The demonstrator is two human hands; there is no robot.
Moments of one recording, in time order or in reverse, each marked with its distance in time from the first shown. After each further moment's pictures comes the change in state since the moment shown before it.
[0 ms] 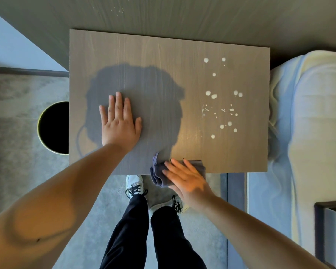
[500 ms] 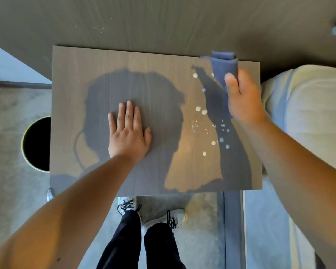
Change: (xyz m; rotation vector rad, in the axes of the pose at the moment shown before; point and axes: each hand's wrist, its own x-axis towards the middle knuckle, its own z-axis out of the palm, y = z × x) left_hand 0.028 0.054 0.011 0.041 0.019 0.042; right_hand 0.140 0.136 -0.192 0.302 0.455 0.610
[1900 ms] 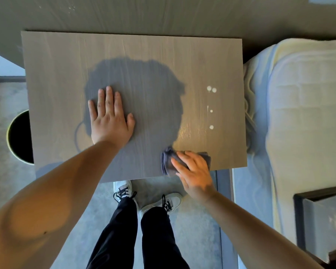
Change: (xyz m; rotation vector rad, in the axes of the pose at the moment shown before) left_hand -0.001 0.002 -0.002 0.037 -0.008 -0.013; right_hand -0.226 0.098 0.075 -0.379 -0.202 -0.425
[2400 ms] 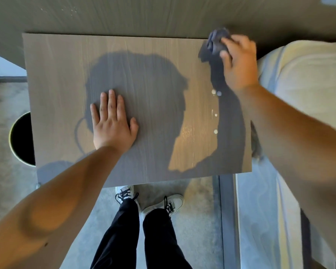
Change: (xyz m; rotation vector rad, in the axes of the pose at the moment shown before) left_hand 0.001 0.001 0.002 -0.028 0.004 -0.001; right_hand 0.242 0.126 -0.123 -0.103 0.217 0.267
